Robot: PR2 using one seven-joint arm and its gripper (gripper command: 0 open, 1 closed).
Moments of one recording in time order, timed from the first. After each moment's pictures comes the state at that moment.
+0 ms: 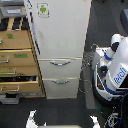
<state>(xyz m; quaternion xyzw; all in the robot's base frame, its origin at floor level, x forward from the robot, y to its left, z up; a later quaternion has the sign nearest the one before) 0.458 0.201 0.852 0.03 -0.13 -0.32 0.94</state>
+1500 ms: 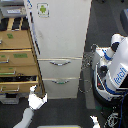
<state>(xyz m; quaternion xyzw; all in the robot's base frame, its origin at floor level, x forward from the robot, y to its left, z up) 0.627 0.225 0.880 0.09 -0.09 -0.22 0.97</state>
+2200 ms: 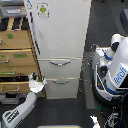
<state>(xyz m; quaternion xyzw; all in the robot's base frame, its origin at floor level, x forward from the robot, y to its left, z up) 0.725 0.262 0.917 0.09 -0.04 -0.06 0.99</state>
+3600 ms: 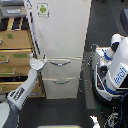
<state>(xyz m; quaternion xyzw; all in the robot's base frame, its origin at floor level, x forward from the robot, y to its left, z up) 0.841 0.262 0.994 0.04 -0.04 -0.05 1.00</state>
